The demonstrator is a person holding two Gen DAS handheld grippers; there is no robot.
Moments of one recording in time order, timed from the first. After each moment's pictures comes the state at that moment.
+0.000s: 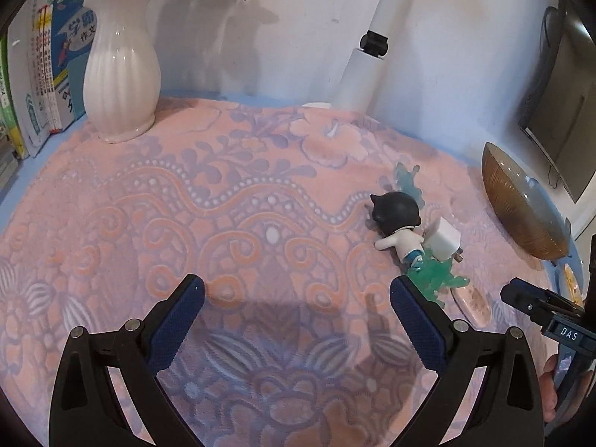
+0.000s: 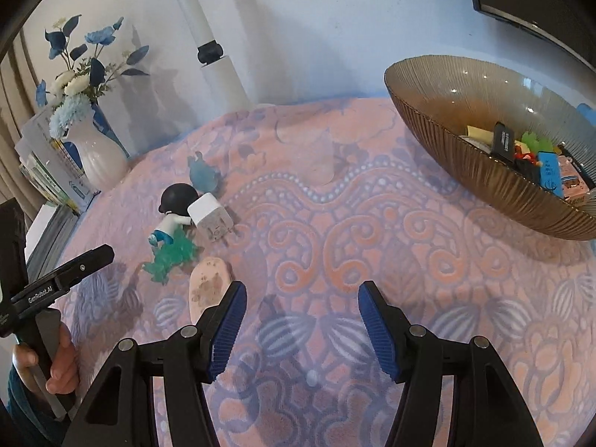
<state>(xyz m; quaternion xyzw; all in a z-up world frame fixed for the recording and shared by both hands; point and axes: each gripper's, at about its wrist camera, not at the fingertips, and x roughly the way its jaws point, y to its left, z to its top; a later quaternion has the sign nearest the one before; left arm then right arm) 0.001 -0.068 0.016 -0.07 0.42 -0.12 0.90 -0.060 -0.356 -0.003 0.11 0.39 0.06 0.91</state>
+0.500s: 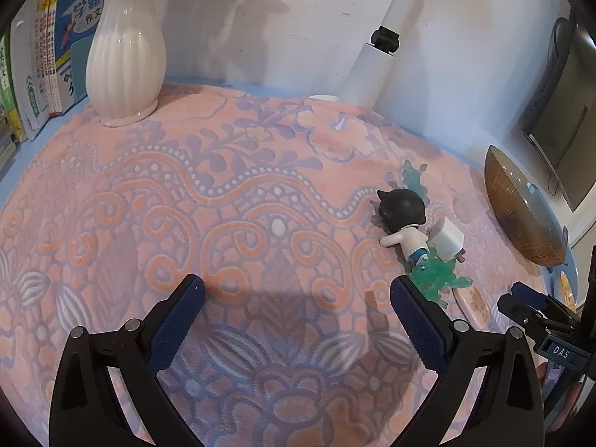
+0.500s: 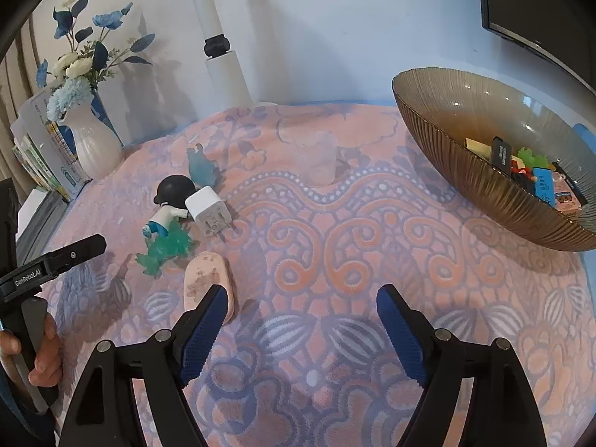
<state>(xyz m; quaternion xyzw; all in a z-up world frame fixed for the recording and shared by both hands) 0.001 -0.061 0.010 -0.09 0.43 -0.12 0.89 -0.060 -0.345 -0.004 0.07 0.39 0.05 0.92</state>
